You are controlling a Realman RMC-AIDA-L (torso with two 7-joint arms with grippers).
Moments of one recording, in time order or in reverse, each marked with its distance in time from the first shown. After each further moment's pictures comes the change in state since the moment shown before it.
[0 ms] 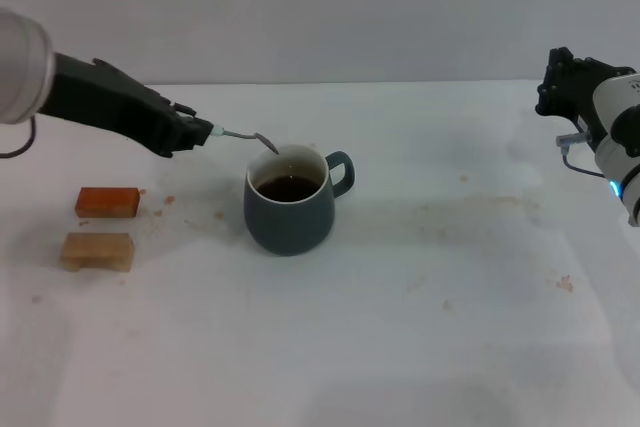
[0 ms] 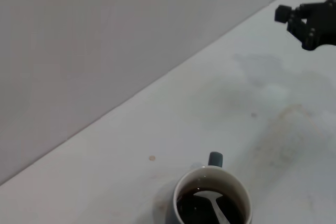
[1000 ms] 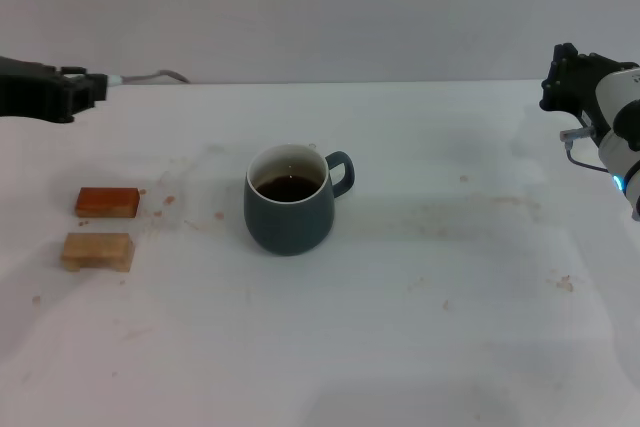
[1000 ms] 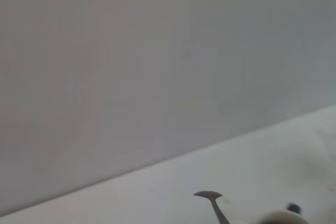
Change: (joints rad) left arm 0.320 0.000 -0.045 0.137 -0.123 0.277 -0.059; right arm 0.018 -0.005 0.011 -0.020 0.000 -0.001 0.000
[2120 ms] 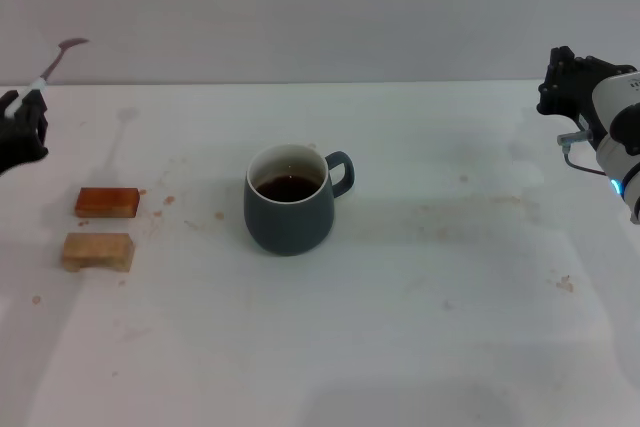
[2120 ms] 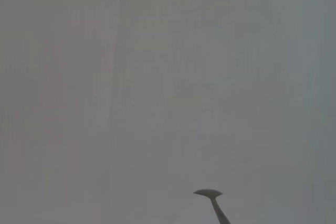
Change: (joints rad) left arm 0.403 0.121 0.702 -0.387 0.201 1.423 -0.331; right arm -0.001 0.001 -0.012 -0.004 -0.001 -0.005 0.000
